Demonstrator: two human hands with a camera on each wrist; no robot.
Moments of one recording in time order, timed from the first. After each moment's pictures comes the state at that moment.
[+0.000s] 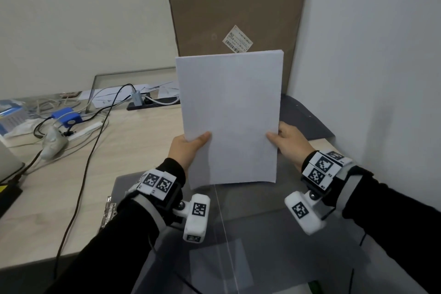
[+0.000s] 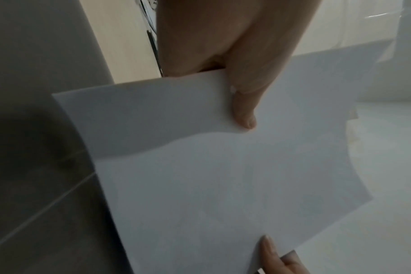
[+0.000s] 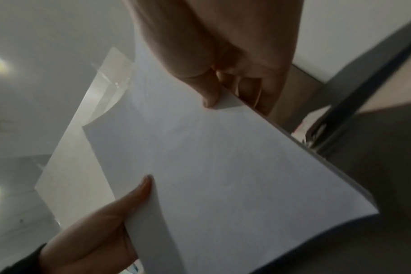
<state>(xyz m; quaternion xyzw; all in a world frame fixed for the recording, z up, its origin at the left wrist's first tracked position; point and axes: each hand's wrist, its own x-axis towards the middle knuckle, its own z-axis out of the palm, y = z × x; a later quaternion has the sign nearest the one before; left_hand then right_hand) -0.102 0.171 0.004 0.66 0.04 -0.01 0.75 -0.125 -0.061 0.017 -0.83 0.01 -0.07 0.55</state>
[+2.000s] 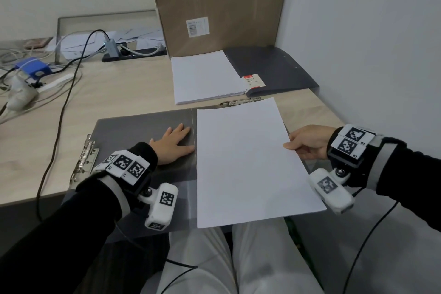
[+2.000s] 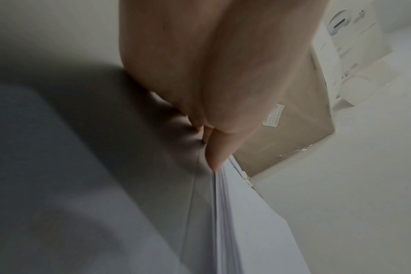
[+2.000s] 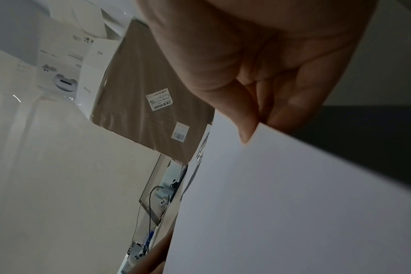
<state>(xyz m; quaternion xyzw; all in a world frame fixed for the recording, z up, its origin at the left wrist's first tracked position) -0.155 0.189 -0.057 0.96 -0.09 -0.23 0.14 -0.186 -0.138 -0.056 -0.75 0.26 0.26 0.56</state>
